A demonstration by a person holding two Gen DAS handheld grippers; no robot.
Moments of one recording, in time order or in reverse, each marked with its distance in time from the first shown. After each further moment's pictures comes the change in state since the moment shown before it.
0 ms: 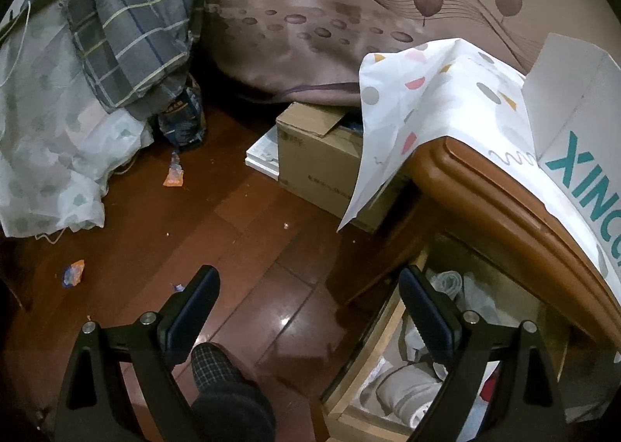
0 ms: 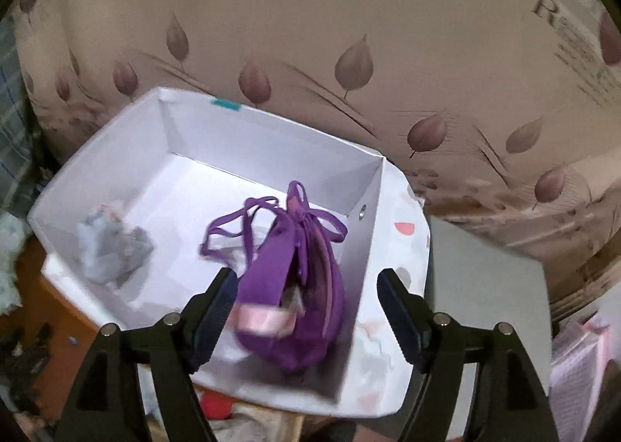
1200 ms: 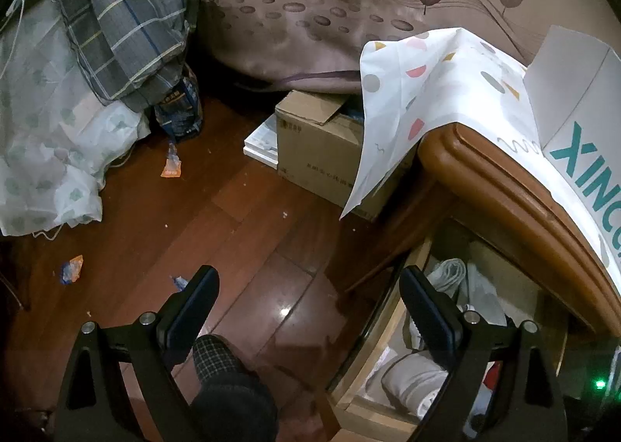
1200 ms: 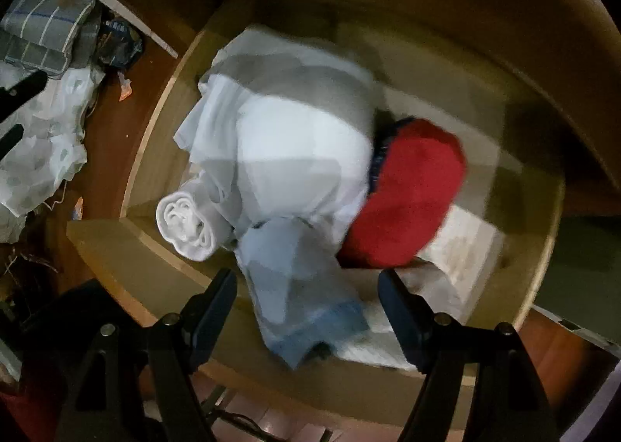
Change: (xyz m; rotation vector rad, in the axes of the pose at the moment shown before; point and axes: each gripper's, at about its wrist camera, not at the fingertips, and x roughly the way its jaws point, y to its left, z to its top) left arm 0.003 0.007 -0.002 0.002 0.050 -0.018; right arm 0.152 0.158 -0.229 -0.137 0.594 0.413
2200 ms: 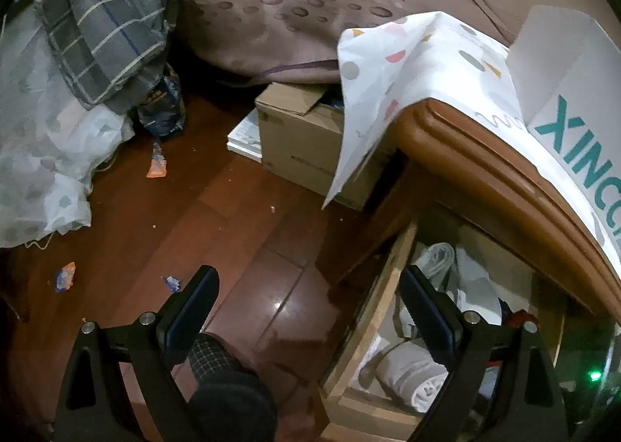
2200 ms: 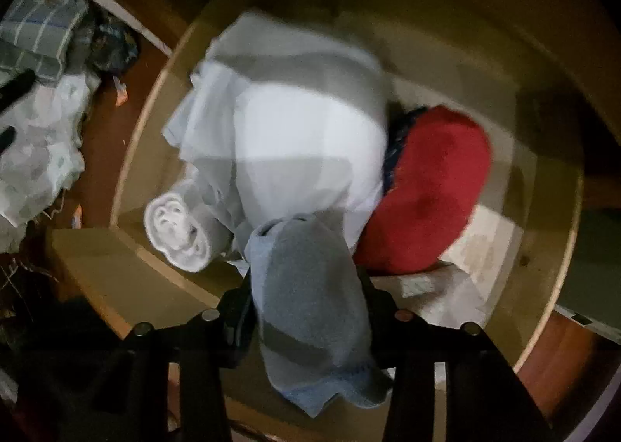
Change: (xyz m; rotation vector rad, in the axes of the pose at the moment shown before) left arm 0.004 -0.014 -0.004 0.059 0.030 -0.046; right arm 0.010 -0.003 -0.005 0.039 -0.035 0.002
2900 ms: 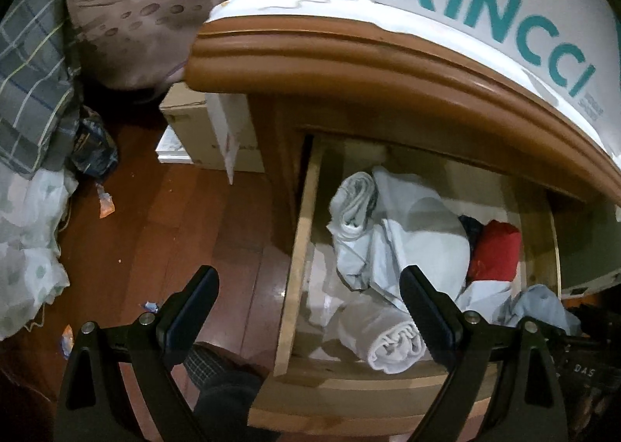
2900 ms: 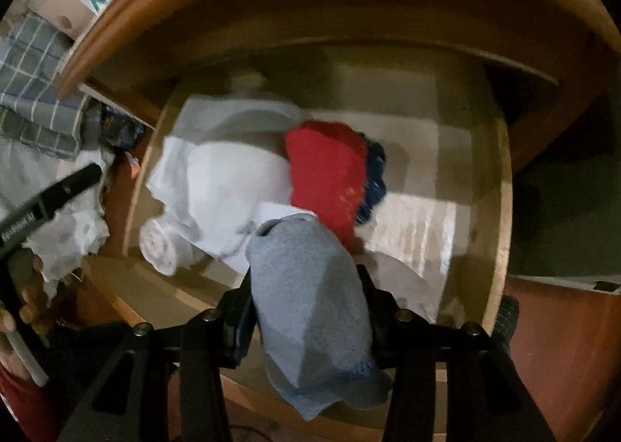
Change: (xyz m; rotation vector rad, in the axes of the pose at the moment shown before) left arm 0.016 -0.079 -0.034 0.342 0.094 -0.112; right arm -0.034 -0.078 -0.042 0.153 -0.188 0.105
